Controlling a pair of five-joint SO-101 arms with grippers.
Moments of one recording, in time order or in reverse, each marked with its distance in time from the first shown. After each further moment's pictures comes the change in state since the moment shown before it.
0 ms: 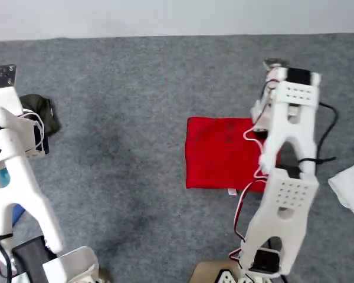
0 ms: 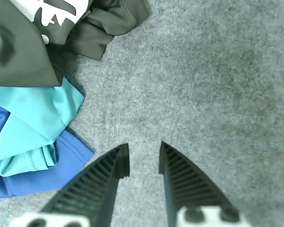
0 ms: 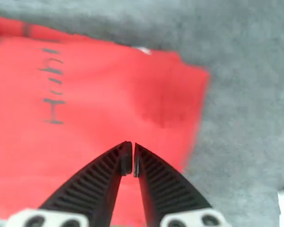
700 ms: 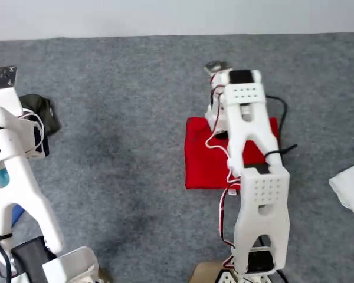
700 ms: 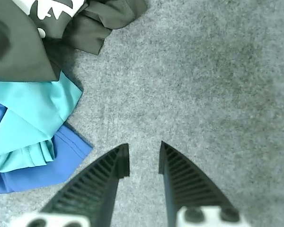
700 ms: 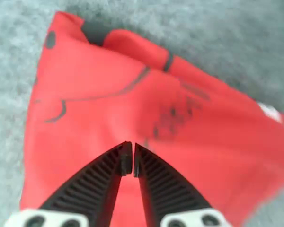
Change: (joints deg) left arm 0.0 0.0 0.0 1.2 0.0; right arm -13.0 1.7 0.0 -0.6 0.0
